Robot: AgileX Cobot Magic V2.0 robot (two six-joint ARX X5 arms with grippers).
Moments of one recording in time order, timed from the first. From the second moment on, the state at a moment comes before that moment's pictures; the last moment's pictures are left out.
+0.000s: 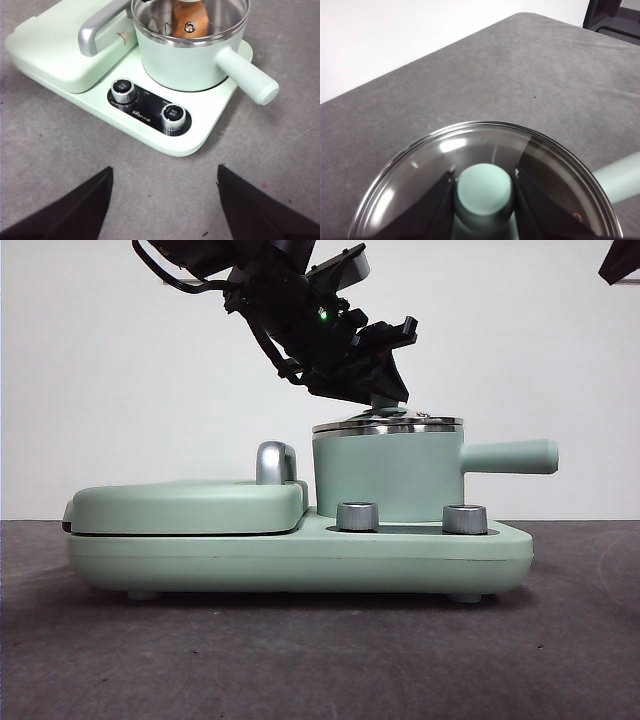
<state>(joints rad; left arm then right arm) -0.64 1.93 1.49 0.08 0.14 0.09 0.60 0.59 0.75 -0.73 0.03 0.08</state>
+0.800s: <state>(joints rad) -0.65 1.94 1.47 0.15 0.14 0.06 0.60 0.59 0.75 -0.78 0.03 0.08</state>
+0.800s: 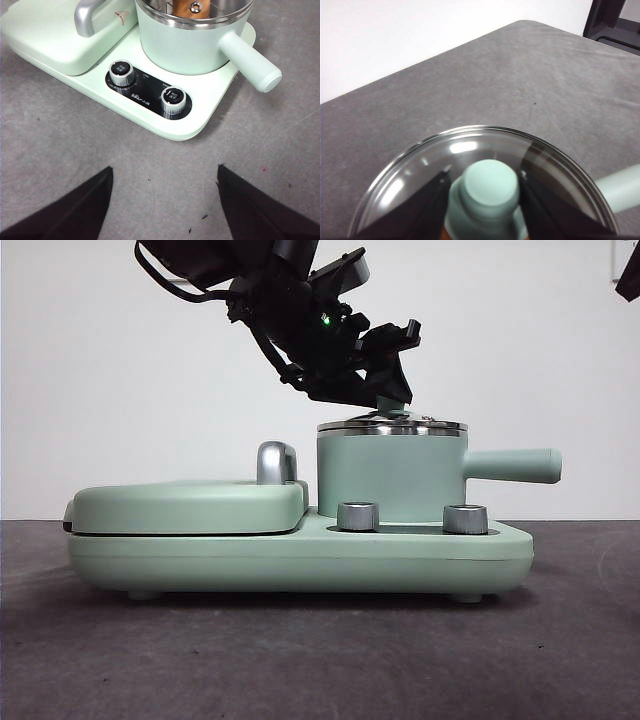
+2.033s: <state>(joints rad) -0.64 1.03 1.00 -0.39 0.09 -0.16 0.60 0.68 0.75 -0.68 -0.04 0.07</state>
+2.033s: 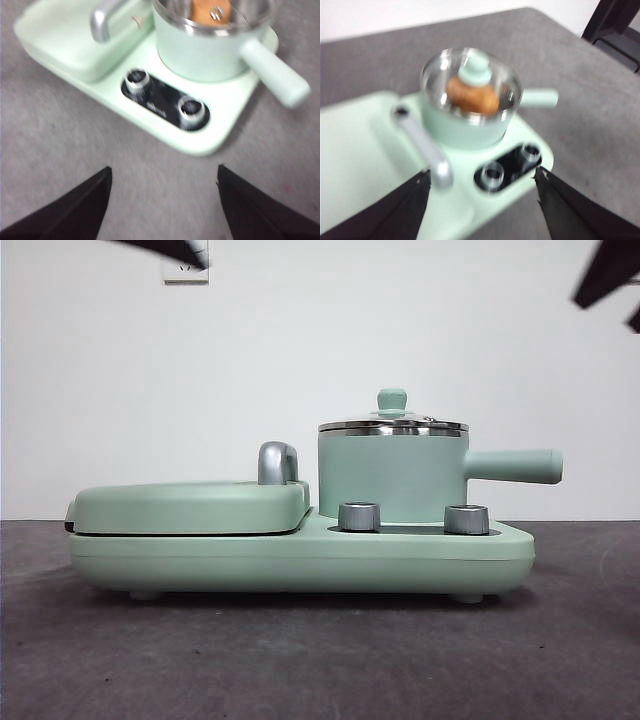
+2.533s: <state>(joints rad) -0.64 0.68 0.78 -0.55 0.02 -0.24 0.60 0.83 0.75 -0.52 -0.14 0.08</state>
